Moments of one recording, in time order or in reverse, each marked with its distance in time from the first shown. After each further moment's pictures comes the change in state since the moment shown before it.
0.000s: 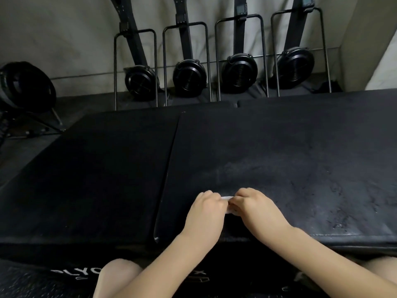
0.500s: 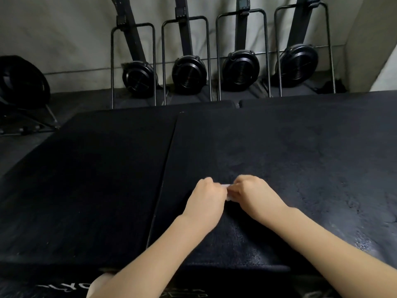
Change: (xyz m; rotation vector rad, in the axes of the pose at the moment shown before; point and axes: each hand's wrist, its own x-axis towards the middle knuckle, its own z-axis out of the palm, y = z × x) left_hand 0.073 -0.026 -0.002 0.125 -0.161 -0.012; right_hand 0.073 0.043 0.008 0.084 -0.145 0.007
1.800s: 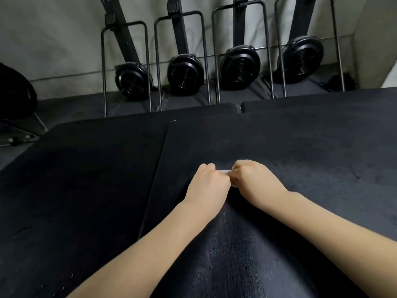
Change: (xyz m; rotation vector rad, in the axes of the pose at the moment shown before) left_hand 0.131 -0.048 0.021 0.245 -0.011 0.158; right_hand 0.122 0.081 0.014 -0.077 0.028 0.011
